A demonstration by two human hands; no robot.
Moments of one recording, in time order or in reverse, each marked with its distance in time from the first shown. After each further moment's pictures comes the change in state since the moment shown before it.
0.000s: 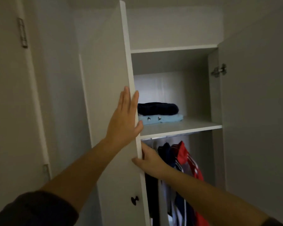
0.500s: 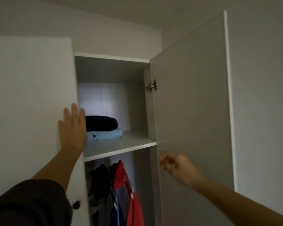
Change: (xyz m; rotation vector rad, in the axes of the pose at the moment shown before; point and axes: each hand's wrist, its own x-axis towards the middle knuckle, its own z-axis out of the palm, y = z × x) left_hand 0.131 0.052 0.211 0.505 -0.193 -0.313; right_hand -0.099 0.100 -0.321 -0.570 0.359 0.246
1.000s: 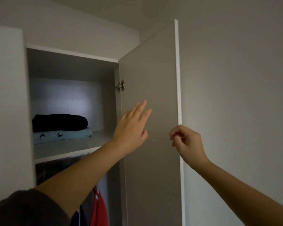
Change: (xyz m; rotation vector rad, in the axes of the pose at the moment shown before) left_hand -0.065 0.242 -0.159 -0.696 0.252 0.638; right_hand -0.040 0.044 -0.153 0.070 0.498 -0.250
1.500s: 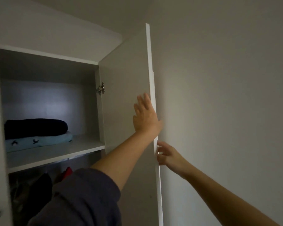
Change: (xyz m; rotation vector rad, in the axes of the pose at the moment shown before) left_hand 0.086 0.106 0.021 -0.371 -0.104 -0.485; right_hand -0.023 0.039 -0.020 0.251 -0.405 0.514
